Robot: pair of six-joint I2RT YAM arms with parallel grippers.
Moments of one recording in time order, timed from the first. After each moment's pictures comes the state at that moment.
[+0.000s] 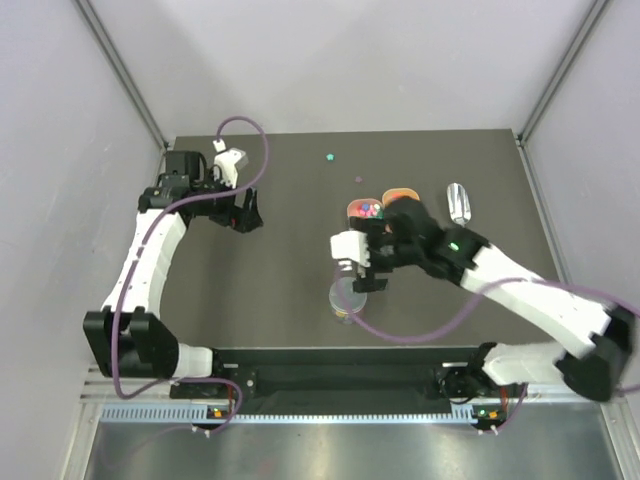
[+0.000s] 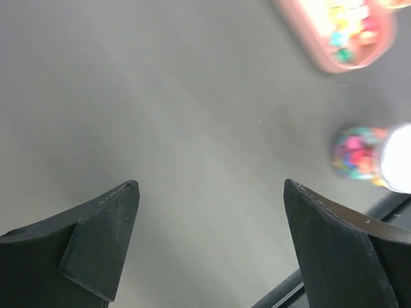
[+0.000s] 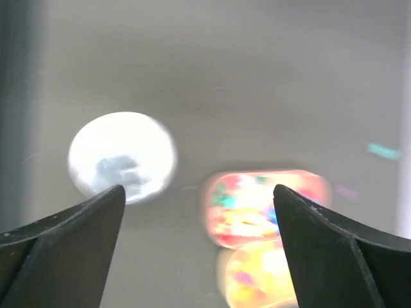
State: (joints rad) left arm -0.02 1.38 1.31 -0.81 0.52 0.28; right arm 0.87 1.30 1.20 -0.71 -0.34 -0.84
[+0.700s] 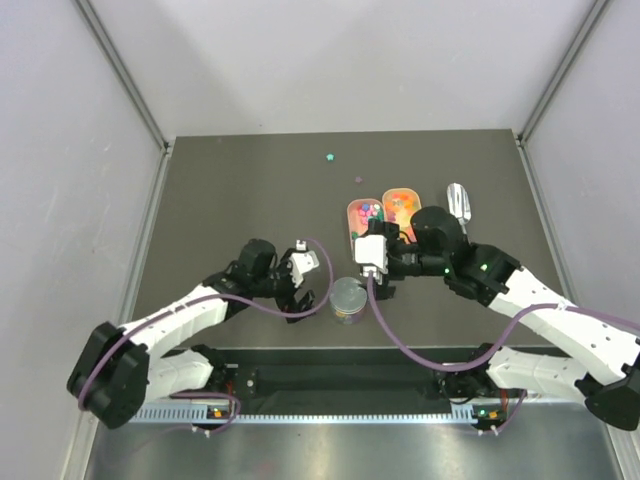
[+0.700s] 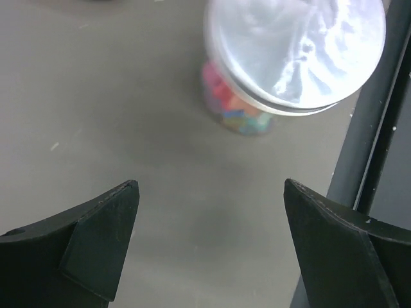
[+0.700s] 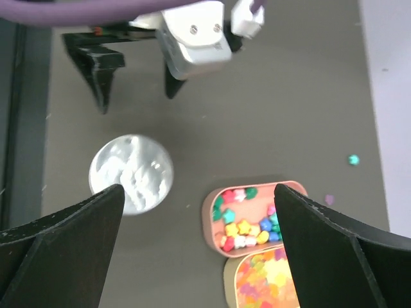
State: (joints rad) left arm -0.58 1.10 0.52 -0.15 0.55 0.31; right arm 0.85 1.02 1.01 -0.48 -0.37 -0.73
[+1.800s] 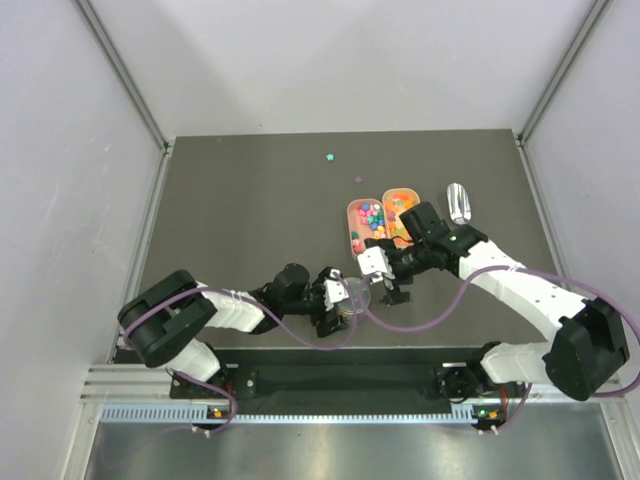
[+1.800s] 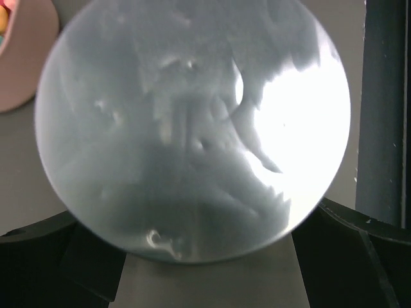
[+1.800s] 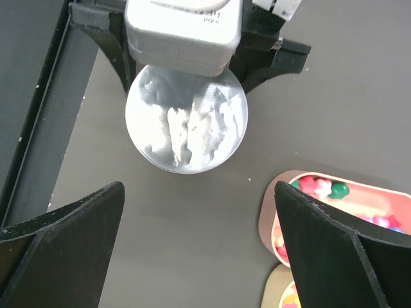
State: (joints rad) left arm -0.86 1.51 0.39 0.58 0.47 0.30; right arm 0.61 1.27 0.96 -0.73 -0.71 -1.17
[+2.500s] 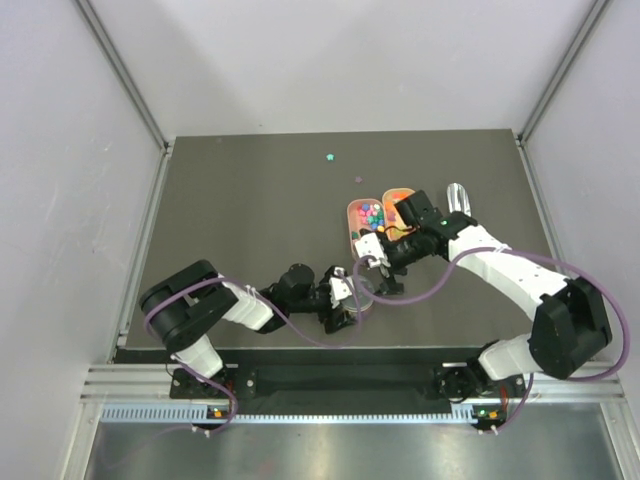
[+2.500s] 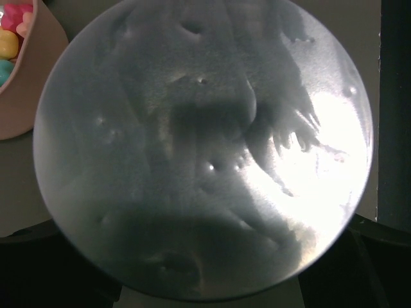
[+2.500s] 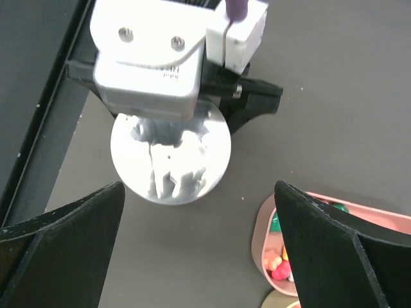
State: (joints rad) left arm -0.87 1.65 0.40 0.79 0.46 0.26; right arm 0.57 1.39 1.03 -0.74 -0.82 -1.20
